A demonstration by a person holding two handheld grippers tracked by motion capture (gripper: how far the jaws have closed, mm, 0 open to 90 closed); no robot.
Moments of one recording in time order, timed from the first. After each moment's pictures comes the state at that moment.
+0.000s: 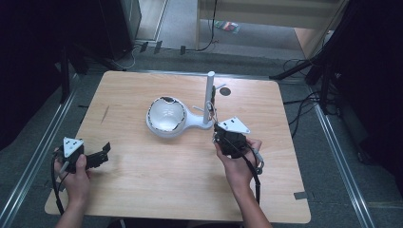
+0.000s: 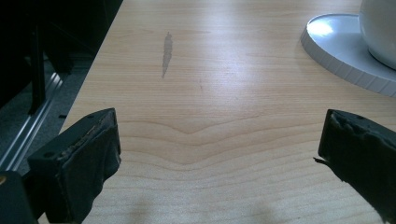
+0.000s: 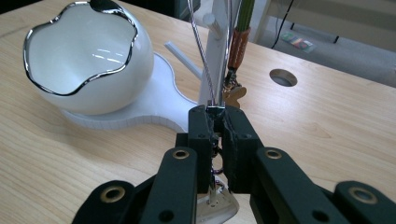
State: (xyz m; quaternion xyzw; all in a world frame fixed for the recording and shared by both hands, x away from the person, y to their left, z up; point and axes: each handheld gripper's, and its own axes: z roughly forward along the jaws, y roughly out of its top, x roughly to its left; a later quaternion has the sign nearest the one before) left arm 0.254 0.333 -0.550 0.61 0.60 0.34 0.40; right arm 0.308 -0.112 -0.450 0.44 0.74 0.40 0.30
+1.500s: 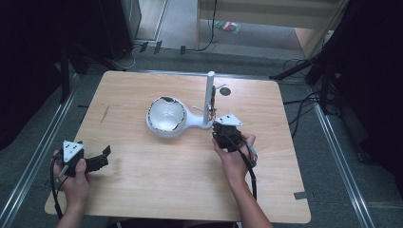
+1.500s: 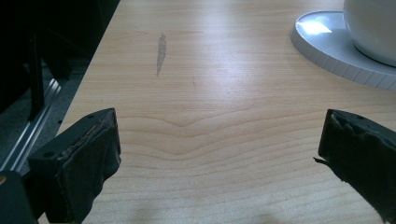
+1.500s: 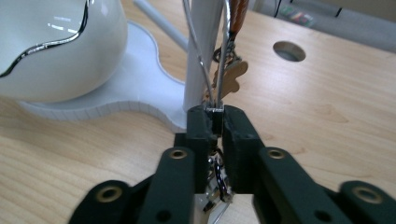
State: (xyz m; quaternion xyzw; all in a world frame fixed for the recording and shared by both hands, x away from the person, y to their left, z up) left arm 0.243 0.330 -0.550 0.62 0.59 0.34 0.40; right arm 0.341 -0.108 -0.478 0.46 0.75 0.38 0.29
